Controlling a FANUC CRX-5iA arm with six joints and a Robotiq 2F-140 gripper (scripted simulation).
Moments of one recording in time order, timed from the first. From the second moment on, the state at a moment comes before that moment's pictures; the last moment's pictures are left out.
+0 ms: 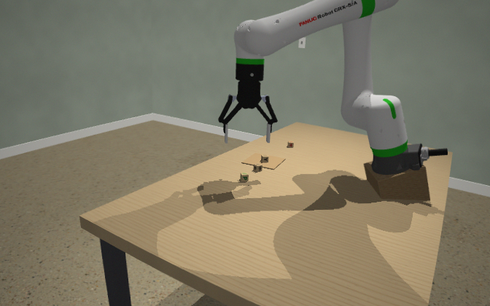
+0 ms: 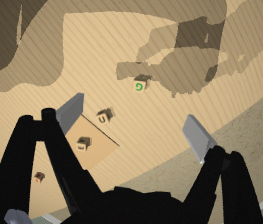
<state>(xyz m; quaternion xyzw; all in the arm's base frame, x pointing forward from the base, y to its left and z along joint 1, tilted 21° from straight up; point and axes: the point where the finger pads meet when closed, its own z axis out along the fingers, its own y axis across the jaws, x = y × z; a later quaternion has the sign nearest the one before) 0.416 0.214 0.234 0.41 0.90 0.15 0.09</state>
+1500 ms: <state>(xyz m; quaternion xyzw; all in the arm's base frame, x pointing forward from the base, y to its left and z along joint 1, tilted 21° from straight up) 0.423 0.200 0.231 0.64 0.75 0.17 0.05</state>
